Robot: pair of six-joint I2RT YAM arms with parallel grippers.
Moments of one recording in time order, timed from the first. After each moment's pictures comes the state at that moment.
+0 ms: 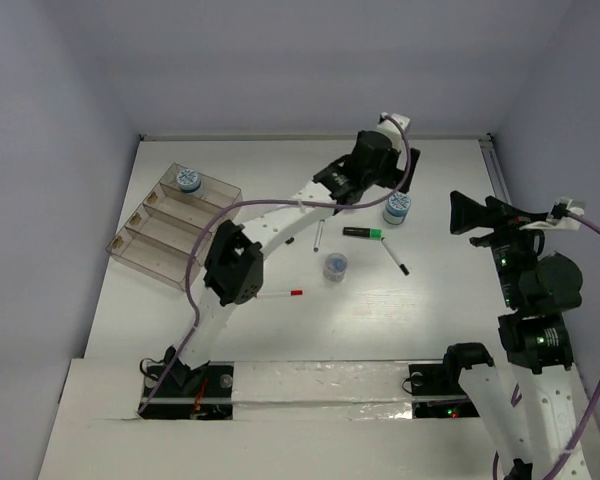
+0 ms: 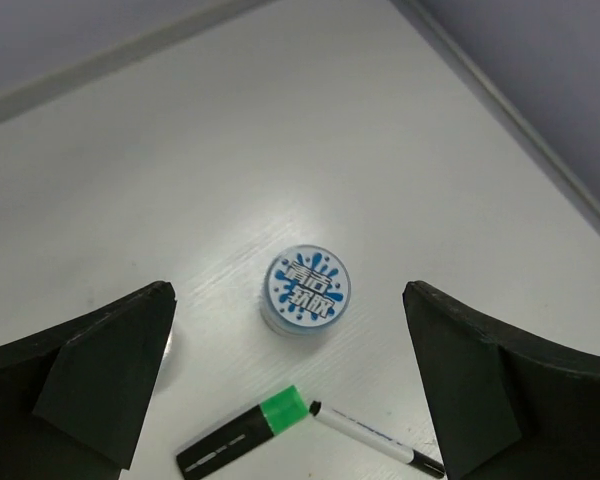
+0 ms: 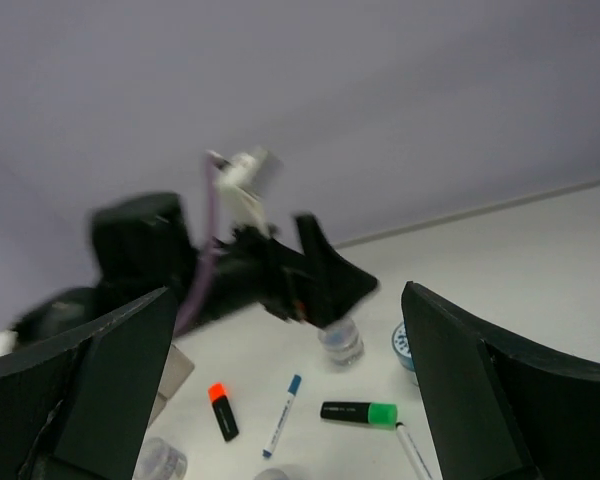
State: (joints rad) left arm -0.85 2.20 2.12 -0.23 -0.14 -0.24; right arm 0.10 0.46 0.82 -0.14 0.01 0.47
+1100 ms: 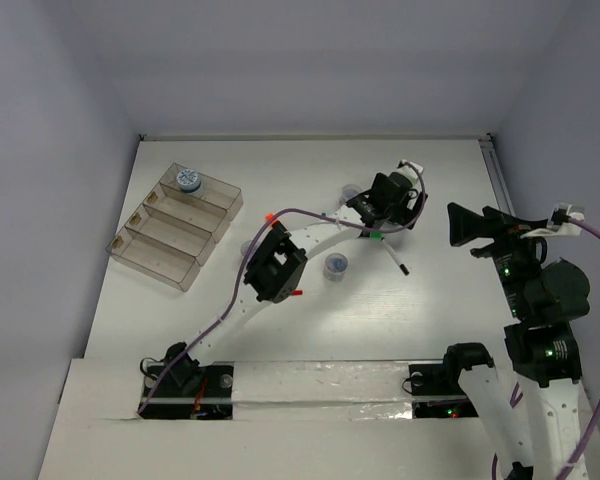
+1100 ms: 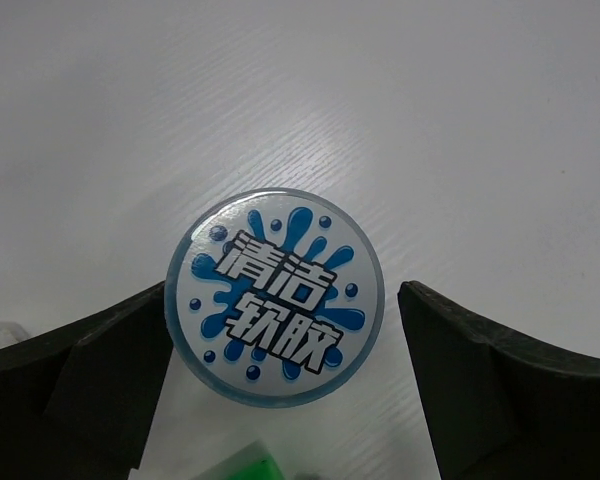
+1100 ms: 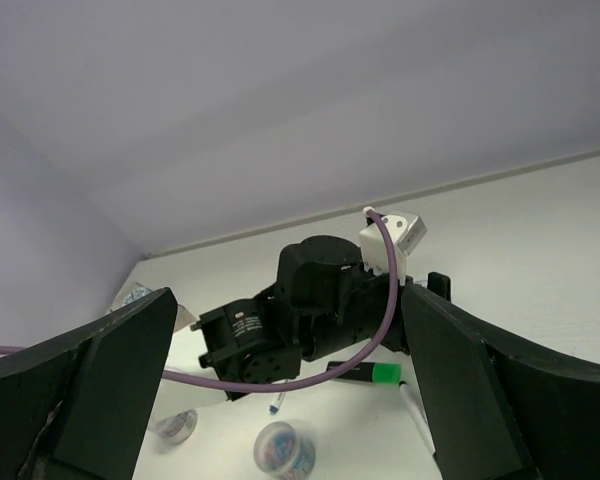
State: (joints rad) left arm -0.92 2.65 2.39 -0.27 -0.18 -0.23; right arm 0.10 0.41 0.89 -0.28 -0.06 0.47
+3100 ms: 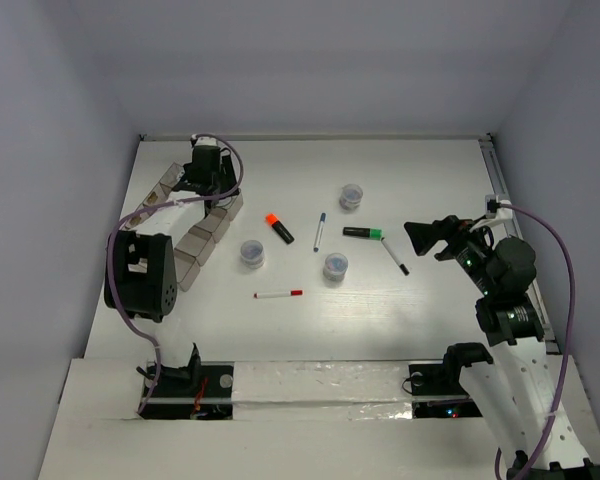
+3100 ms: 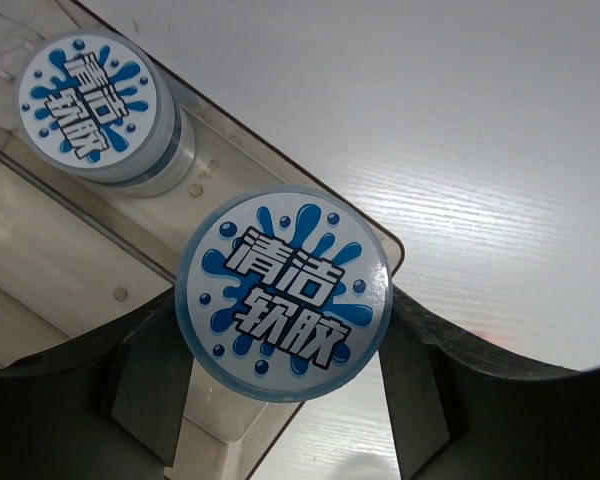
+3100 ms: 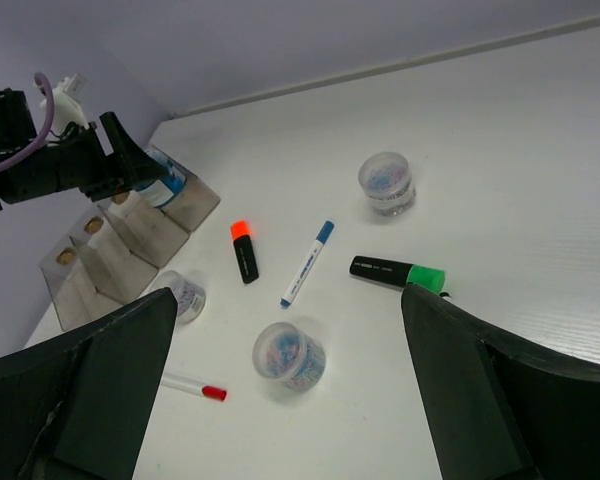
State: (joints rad) left arm -0.16 1.73 1.21 -0.14 -0.22 -0.28; right arm 0.10 0.54 0.61 -0.10 -0.33 0.49
